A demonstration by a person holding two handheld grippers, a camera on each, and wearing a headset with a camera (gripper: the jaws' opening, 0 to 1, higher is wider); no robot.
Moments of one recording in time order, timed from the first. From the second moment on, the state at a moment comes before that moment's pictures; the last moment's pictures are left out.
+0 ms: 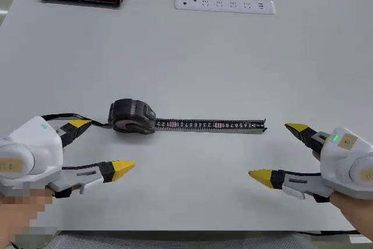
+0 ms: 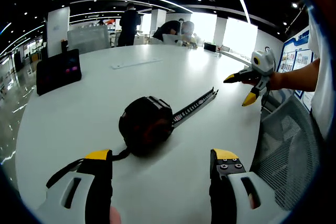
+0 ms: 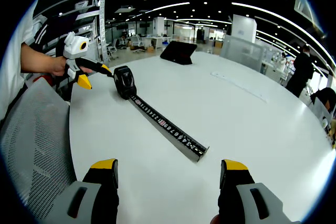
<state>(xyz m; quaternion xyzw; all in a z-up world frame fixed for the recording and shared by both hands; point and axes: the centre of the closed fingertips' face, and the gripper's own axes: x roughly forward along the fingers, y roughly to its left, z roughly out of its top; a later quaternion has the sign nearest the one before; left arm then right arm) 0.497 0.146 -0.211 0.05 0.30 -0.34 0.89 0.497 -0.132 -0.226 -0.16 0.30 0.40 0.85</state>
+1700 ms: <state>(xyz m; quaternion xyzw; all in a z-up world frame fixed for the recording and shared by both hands) 0.533 0.119 -0.217 -0.02 0.31 -0.29 0.91 0.516 -0.139 -0.226 -0.17 0.30 0.42 0.84</state>
